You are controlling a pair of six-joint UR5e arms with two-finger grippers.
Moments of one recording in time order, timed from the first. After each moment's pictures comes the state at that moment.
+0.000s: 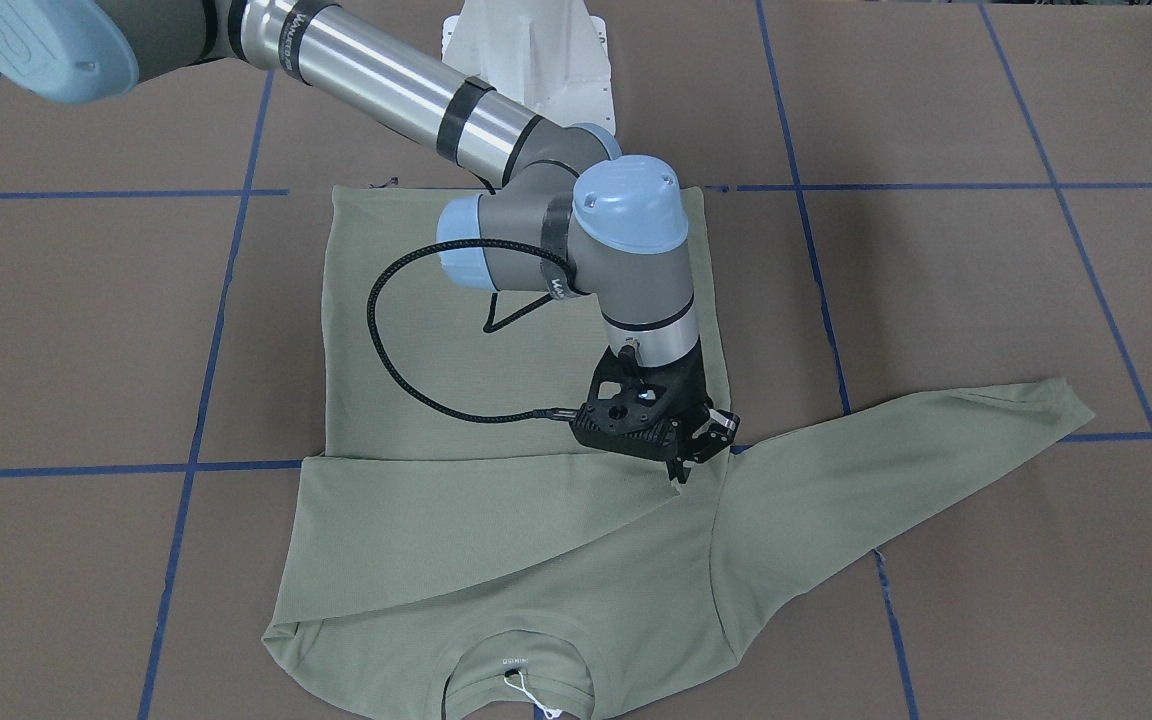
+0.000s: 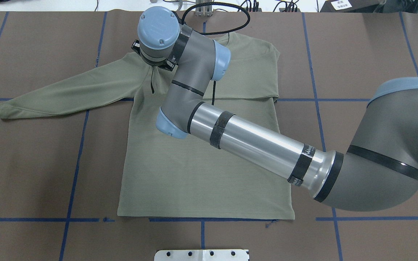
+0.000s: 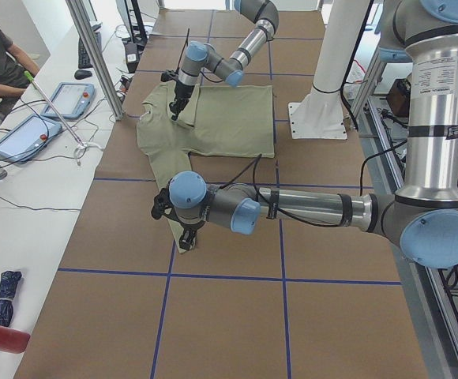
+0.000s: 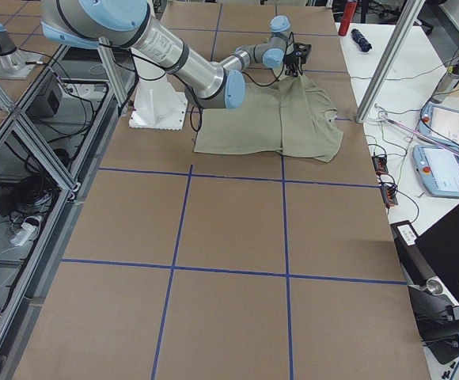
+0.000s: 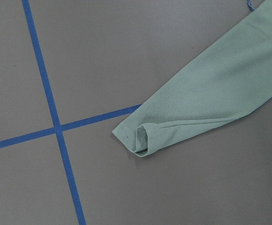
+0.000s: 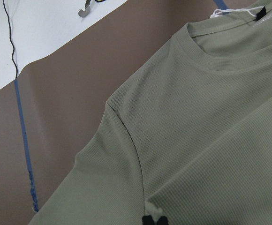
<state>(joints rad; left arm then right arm) -1.48 -1.53 -1.66 -1.82 -2.54 -0.01 0.61 -0.29 0.80 -1.00 1.69 1.67</state>
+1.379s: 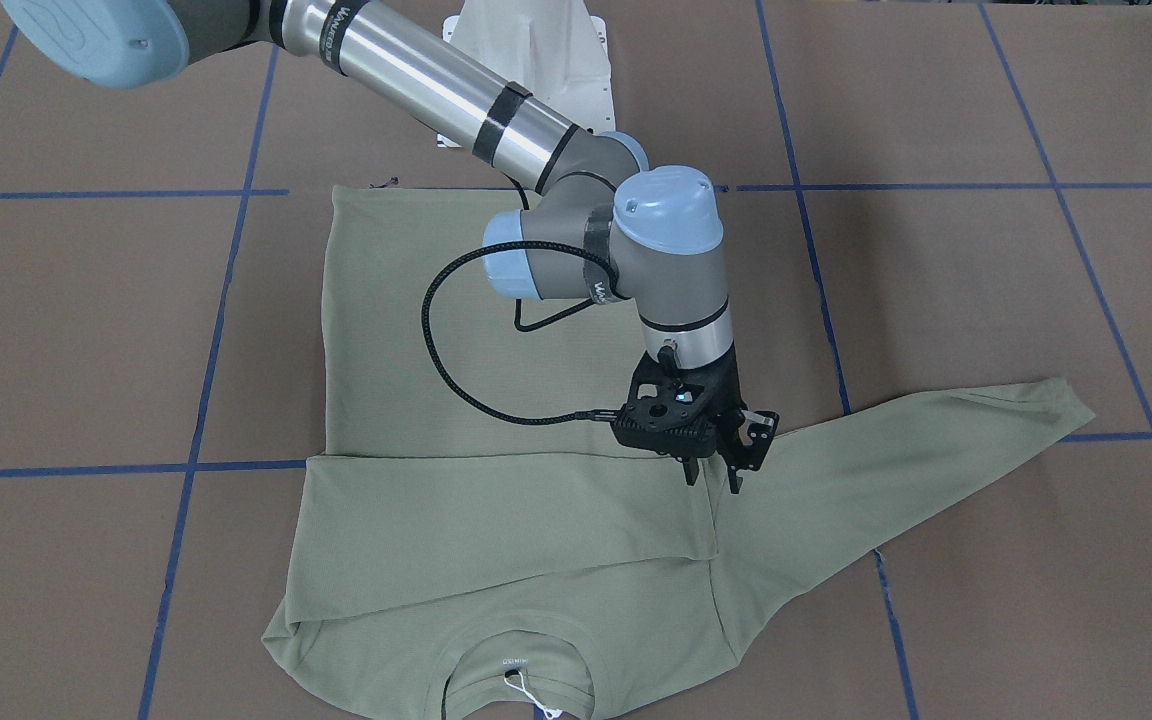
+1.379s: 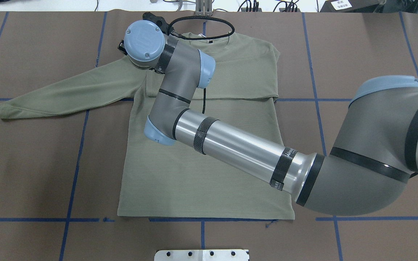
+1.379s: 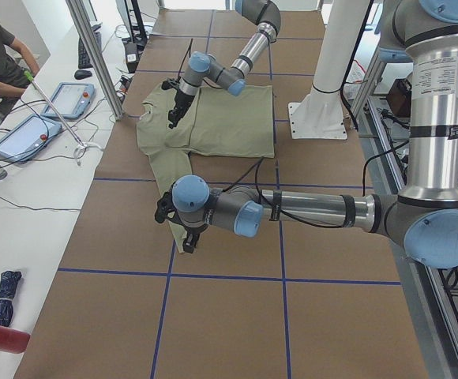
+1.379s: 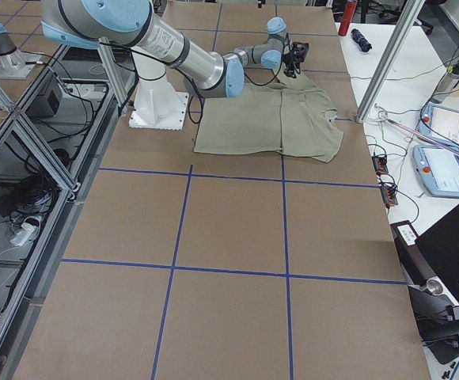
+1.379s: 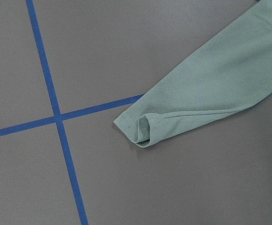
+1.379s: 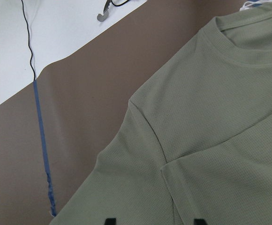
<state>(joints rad) -1.43 -1.52 -1.66 -1.82 -2.53 -0.09 0.57 -0.21 0.65 -0.88 1.60 1.69</state>
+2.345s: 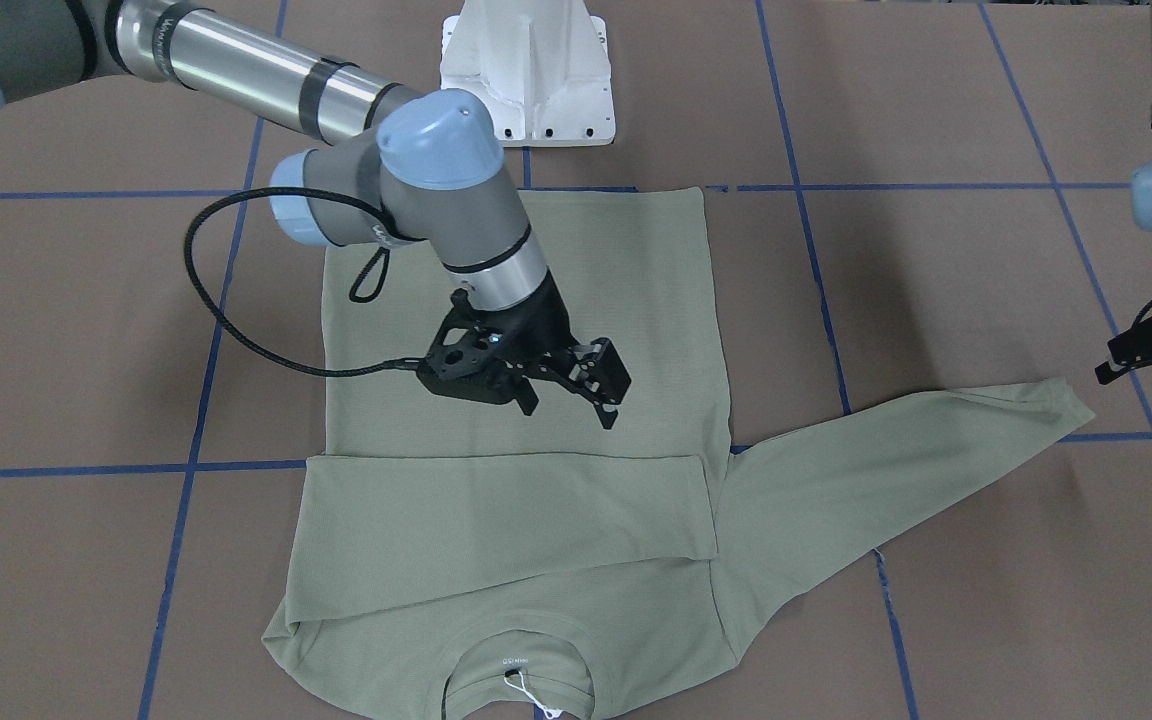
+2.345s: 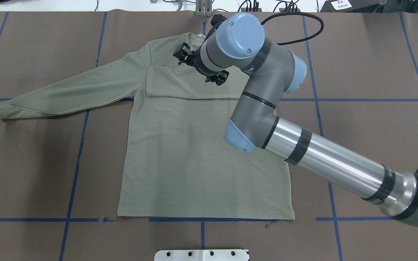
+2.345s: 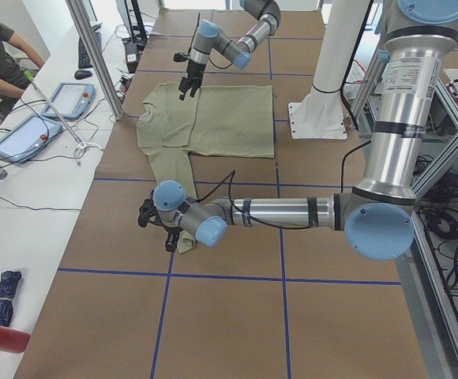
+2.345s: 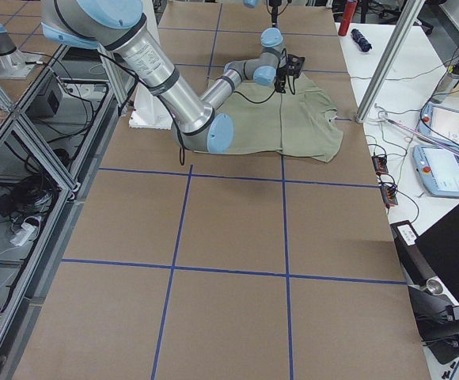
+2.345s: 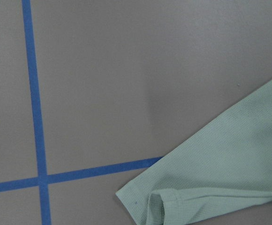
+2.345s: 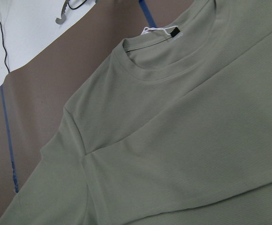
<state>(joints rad) -1.26 -1.73 -1.30 -2.19 -2.39 -0.48 0.67 -0.72 1.40 -1.10 1.82 1.68</state>
